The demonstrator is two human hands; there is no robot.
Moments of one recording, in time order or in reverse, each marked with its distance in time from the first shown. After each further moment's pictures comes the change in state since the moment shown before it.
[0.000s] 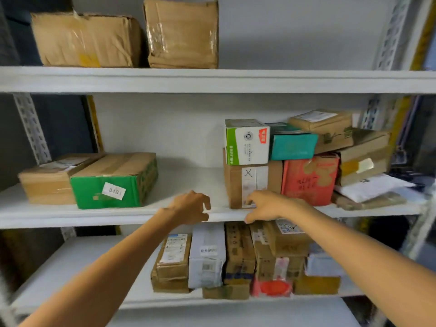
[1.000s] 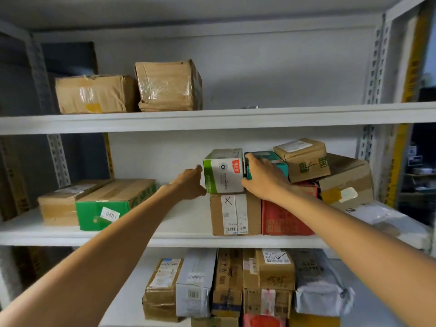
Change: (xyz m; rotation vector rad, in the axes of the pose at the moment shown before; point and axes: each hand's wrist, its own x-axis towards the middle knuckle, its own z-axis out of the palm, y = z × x) left_hand 0.037 0.090 -0.105 -0.099 0.224 -0.270; right_hand -0.039 0.053 -0.098 0.090 0.695 -0.176
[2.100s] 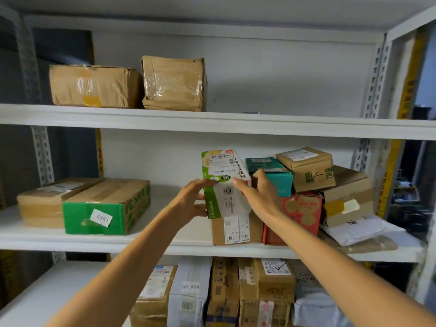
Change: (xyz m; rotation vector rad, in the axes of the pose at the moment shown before) left_hand -0.026 -0.015 0.017 -1.389 -0.174 -0.149; right_hand 0.001 -0.024 0.046 0.700 0.103 0.327
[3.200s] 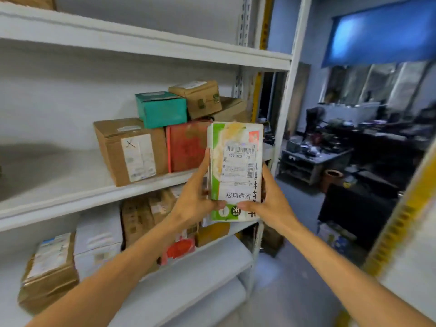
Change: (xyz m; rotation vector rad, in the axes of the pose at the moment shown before) left_hand -0.084 -0.133 0.139 0.260 -0.627 0.454; right_hand -0.220 0.108 -0.114 -0.107 0.219 0.129
